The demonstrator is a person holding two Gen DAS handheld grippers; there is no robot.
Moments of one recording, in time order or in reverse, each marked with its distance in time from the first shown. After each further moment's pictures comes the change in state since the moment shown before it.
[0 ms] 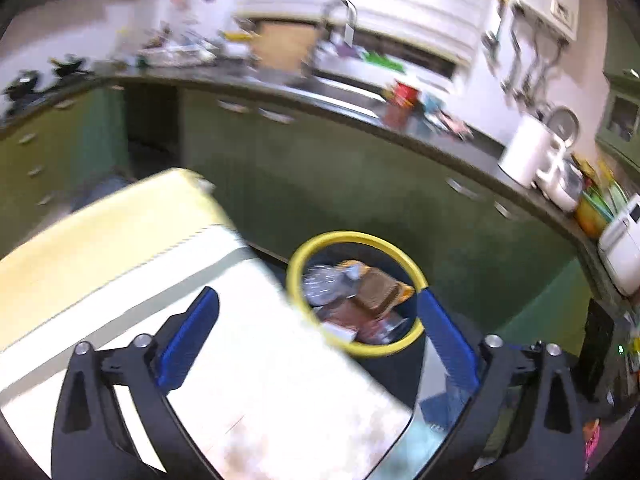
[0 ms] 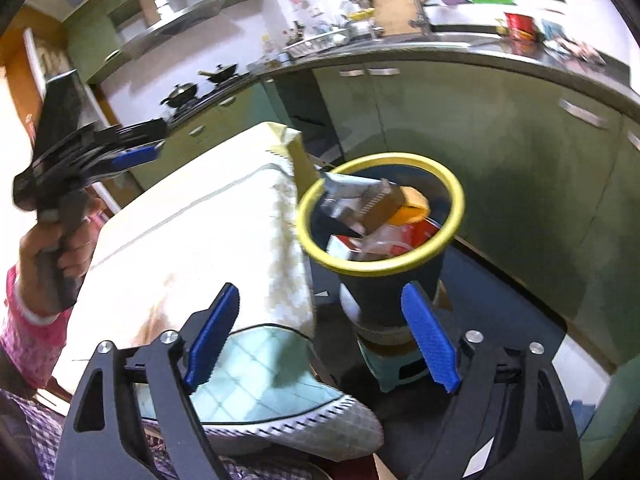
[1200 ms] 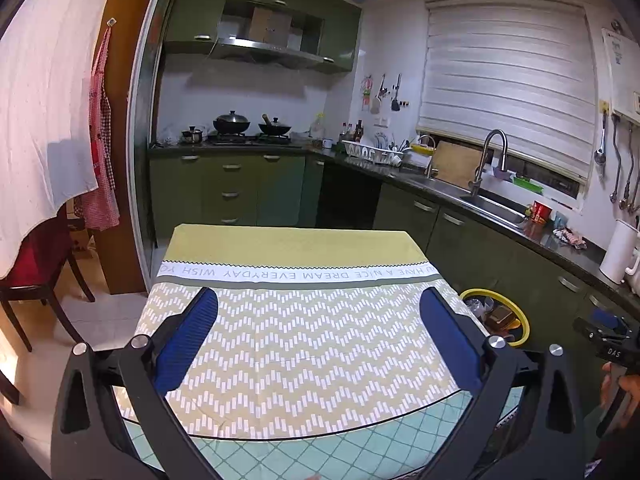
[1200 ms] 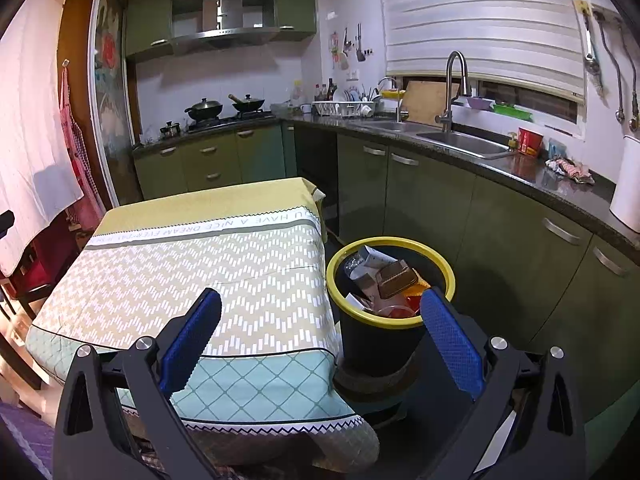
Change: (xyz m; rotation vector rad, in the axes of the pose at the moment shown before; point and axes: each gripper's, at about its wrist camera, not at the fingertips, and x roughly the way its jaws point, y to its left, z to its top) left arm -0.291 0.041 -0.180 -0.251 -0.392 0.554; right arm -0.078 0.106 -0.016 -0.256 -0.219 -0.129
